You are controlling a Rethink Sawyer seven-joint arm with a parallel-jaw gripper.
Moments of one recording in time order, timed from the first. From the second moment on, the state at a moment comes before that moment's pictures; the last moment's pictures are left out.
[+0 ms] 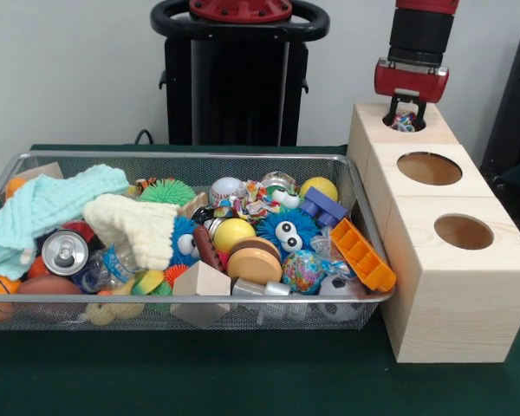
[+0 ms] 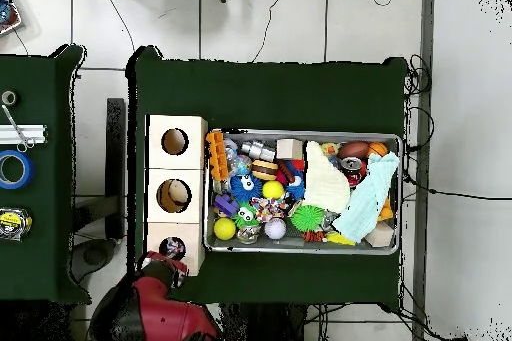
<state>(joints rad) 0.31 -0.71 -0.08 2.29 0.39 -0.22 2.01</state>
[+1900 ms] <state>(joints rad) 0.19 -0.86 -0.11 2.14 0.33 0.42 2.01</state>
